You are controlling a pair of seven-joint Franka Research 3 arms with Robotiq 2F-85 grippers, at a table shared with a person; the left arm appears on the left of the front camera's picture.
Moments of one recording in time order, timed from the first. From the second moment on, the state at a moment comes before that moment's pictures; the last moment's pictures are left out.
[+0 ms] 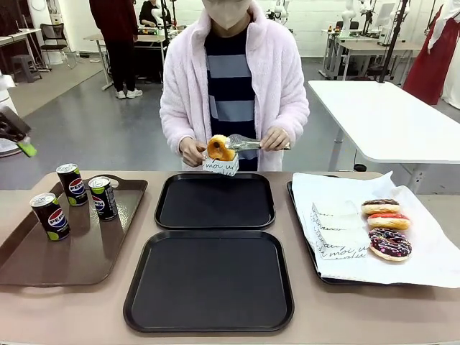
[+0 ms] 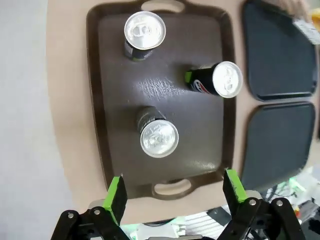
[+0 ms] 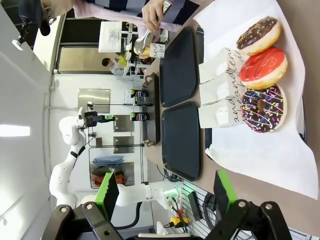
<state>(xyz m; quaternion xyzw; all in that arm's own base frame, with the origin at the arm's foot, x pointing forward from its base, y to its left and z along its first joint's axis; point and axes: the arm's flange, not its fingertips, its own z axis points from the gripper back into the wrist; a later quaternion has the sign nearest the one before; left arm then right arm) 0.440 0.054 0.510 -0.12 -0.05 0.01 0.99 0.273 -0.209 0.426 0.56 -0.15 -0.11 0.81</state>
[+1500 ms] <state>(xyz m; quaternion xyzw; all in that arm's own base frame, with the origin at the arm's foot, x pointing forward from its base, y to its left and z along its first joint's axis) 0.448 0.017 0.395 -0.02 -0.06 -0.02 1.00 0.273 -0.209 0.426 0.56 -0.15 -0.11 0.81</state>
